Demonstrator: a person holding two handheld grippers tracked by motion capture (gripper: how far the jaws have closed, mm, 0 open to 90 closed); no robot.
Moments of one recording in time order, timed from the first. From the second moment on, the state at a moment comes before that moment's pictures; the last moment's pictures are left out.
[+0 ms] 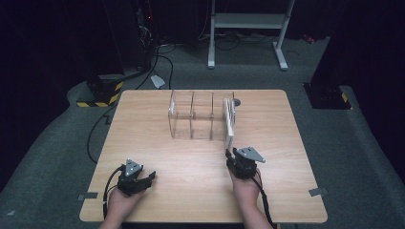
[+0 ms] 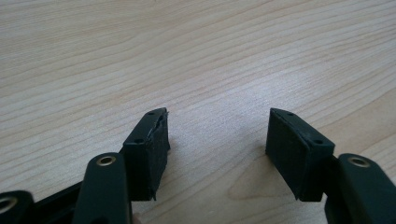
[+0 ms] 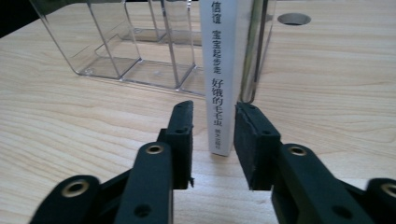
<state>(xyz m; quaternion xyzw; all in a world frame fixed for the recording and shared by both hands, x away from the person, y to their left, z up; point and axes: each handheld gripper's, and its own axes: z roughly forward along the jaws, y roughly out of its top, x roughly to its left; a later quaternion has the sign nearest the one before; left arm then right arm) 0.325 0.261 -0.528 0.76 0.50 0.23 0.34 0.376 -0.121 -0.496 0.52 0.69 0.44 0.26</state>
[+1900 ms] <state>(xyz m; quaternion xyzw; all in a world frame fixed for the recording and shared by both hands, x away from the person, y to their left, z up) 0.325 0.261 -0.528 0.76 0.50 0.23 0.35 0.396 -0.109 -0.487 0.55 0.65 0.45 0.27</state>
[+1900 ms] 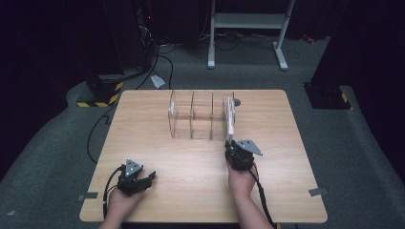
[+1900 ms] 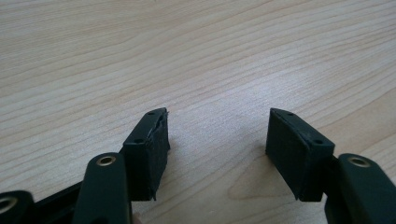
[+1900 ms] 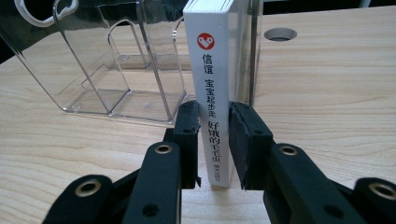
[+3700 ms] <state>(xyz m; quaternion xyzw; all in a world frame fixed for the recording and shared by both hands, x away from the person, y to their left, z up) 0.325 0.261 -0.528 0.76 0.50 0.23 0.35 0.406 -0.108 -0.481 0.54 0.66 0.46 0.25</state>
